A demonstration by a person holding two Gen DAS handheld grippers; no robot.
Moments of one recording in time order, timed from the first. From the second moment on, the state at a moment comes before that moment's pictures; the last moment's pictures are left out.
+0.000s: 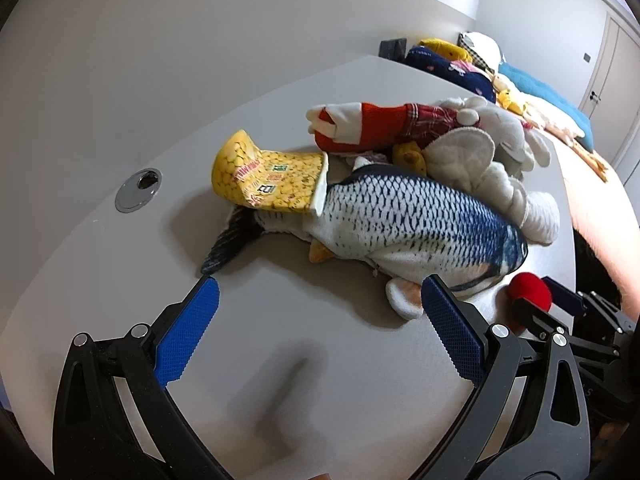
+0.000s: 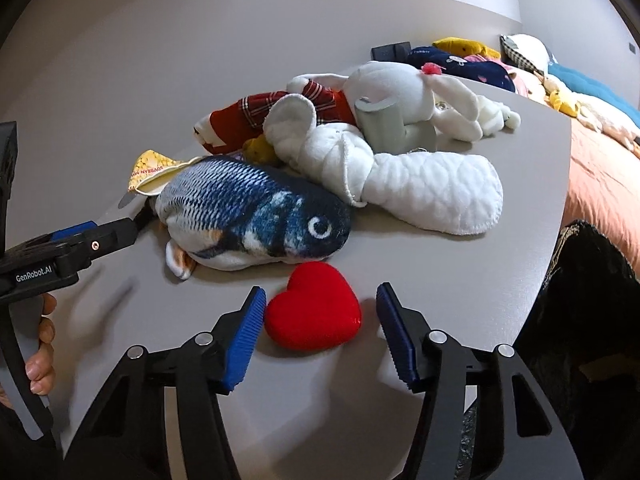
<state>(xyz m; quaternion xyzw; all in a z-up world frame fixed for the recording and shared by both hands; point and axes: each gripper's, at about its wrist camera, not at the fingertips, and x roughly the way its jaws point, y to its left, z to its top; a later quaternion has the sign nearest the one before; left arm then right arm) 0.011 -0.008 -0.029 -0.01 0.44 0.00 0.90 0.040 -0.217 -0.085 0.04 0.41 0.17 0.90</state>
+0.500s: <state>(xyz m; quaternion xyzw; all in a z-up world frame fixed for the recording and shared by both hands) 0.027 -0.033 -0.022 -0.08 0.45 -0.01 0.89 0.030 -0.234 -0.072 0.06 0.39 0.19 0.90</state>
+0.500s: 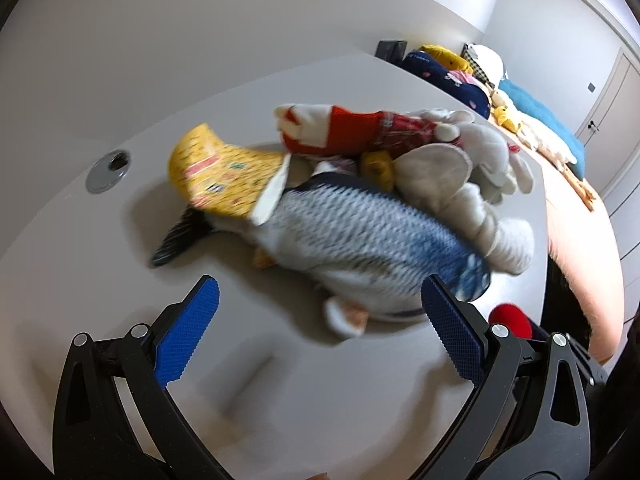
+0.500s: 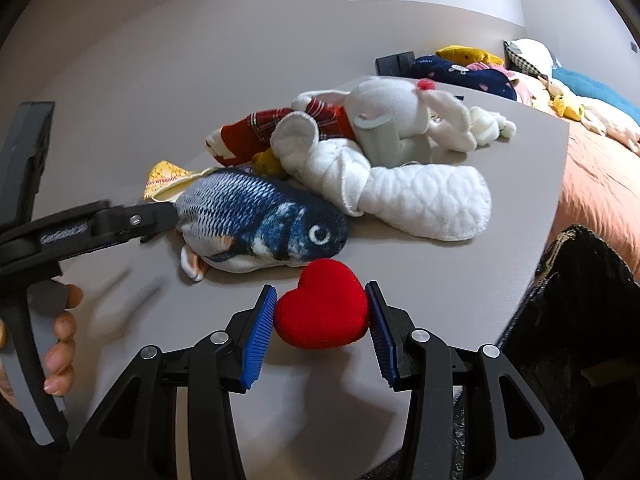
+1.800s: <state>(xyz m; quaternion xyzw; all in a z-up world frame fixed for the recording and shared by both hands) 0.039 -0.082 -0.015 -0.10 0.41 -0.05 0.91 -0.010 -0.317 -0.036 0.11 0.34 0.16 0.92</state>
